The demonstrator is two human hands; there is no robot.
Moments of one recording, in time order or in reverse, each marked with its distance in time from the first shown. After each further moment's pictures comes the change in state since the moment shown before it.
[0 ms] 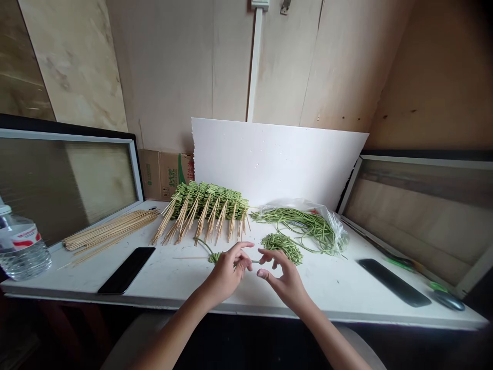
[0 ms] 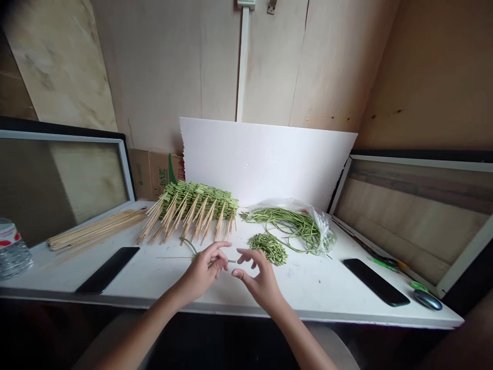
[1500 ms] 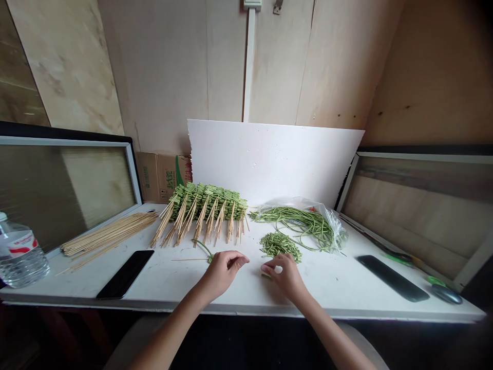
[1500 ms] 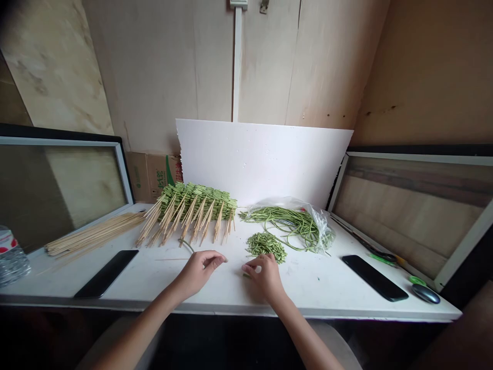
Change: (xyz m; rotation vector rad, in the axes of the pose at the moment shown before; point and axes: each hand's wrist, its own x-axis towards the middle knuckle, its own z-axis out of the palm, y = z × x) left_hand 0.005 -0.014 -0.009 0.135 0.040 0.000; right_hand 0.002 0.044 0.000 -0.344 0.021 0.105
